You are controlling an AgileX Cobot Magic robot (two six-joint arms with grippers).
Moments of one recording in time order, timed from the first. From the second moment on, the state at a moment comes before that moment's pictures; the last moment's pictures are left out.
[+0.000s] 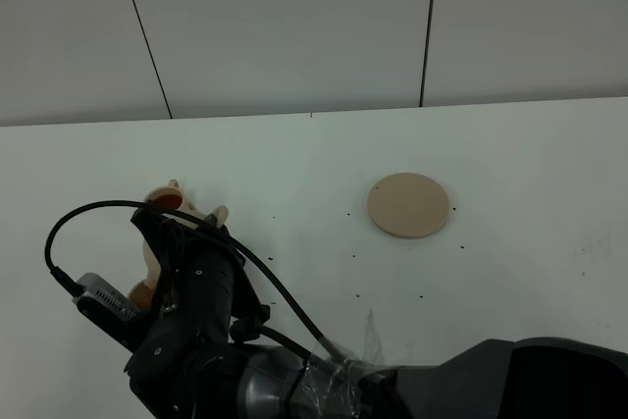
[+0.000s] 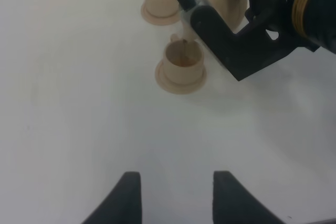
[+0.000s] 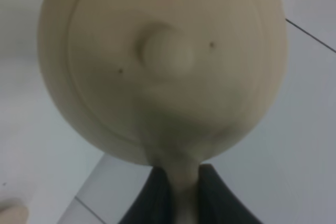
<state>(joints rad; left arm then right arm) 0.09 0.05 -0.51 -0.13 1.06 0.21 1.18 2.40 -1.82 -1.41 0.91 -0.29</state>
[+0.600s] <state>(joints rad) 0.09 0.05 -0.51 -0.13 1.06 0.21 1.18 2.40 -1.82 -1.42 0.91 -0.31</state>
